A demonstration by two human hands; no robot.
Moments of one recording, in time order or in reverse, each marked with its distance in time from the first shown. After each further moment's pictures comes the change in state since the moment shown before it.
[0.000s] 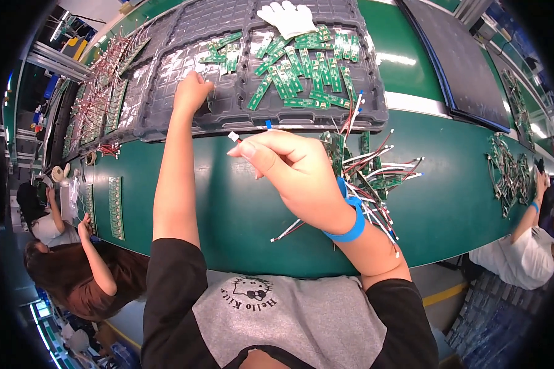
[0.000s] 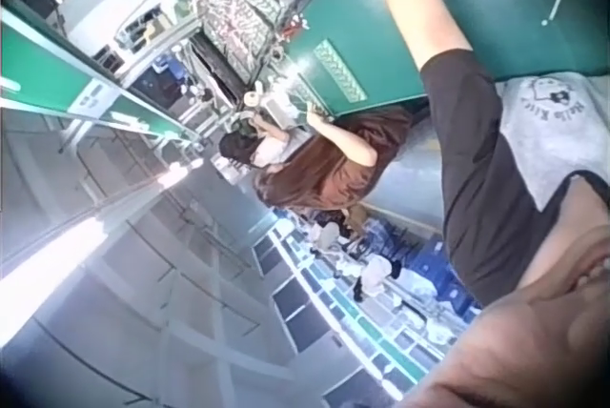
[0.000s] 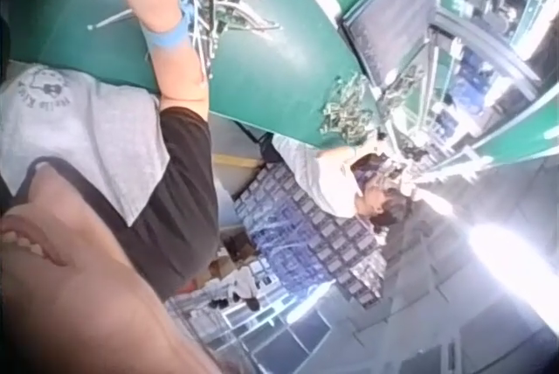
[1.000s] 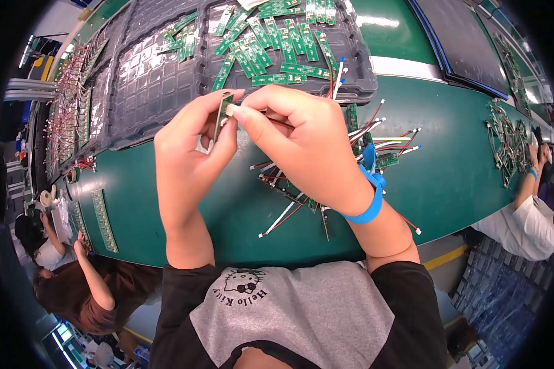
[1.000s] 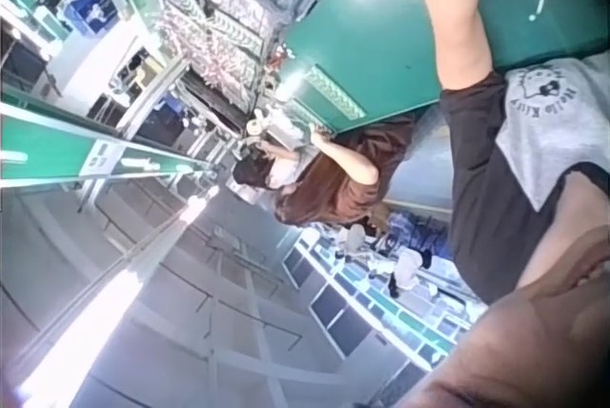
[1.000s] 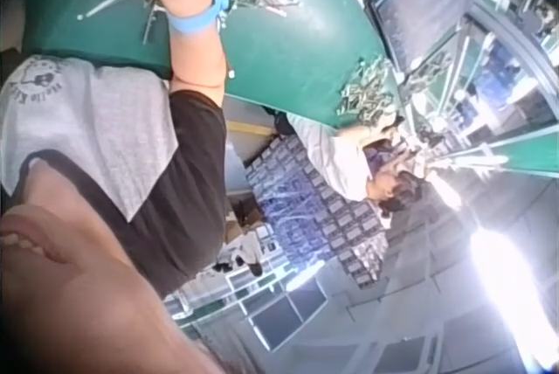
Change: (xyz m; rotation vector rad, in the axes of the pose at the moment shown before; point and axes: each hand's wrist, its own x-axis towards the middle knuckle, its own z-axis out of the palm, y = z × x) left_hand -0.167 0.083 -0.028 -0.656 0.091 0.778; right_hand 0.017 0.016 -0.035 -0.334 0.239 -0.169
